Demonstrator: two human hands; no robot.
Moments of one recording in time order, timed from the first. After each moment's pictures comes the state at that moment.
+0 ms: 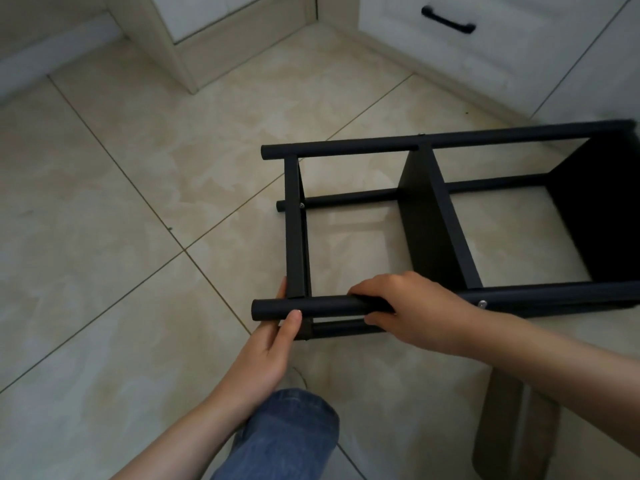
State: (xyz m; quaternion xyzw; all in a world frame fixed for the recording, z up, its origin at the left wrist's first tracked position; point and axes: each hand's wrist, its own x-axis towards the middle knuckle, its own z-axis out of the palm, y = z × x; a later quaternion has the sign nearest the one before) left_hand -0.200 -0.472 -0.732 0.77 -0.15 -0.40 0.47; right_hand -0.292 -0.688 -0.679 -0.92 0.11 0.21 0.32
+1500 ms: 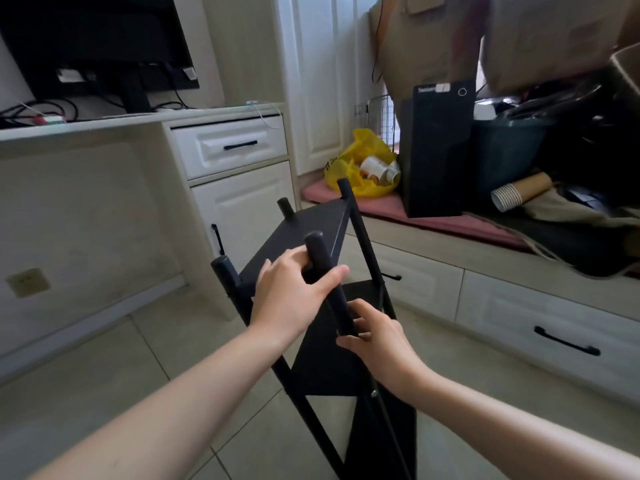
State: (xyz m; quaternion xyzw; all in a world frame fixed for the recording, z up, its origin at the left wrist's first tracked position) left_hand -0.174 -0.564 -0.344 0.80 -0.40 0.01 0.45; right_hand -0.283 -0.667 -0.425 -0.82 0.24 -0.19 0.49
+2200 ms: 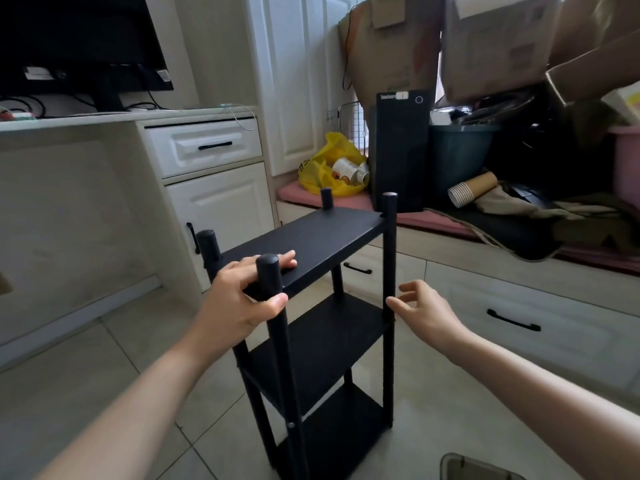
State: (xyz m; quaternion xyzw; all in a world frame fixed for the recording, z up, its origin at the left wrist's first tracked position) left_hand -0.196 -0.502 -0.353 0.70 -0.52 -0.01 0.49; right_hand -0.371 -0.727 -0.422 -0.78 0.41 -0.24 0.41
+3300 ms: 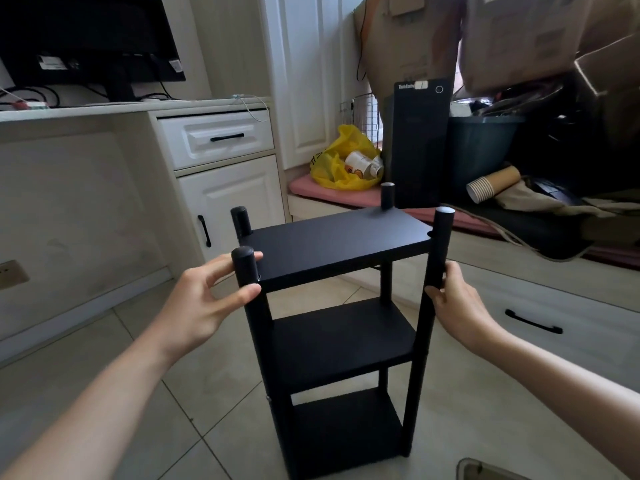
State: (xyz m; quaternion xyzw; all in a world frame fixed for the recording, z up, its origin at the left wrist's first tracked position) left_hand -0.132 -0.471 -0.370 0.70 -0.51 -0.03 0.49; right_hand -0.368 -0.749 -0.432 -0.80 0.39 -0.30 0.36
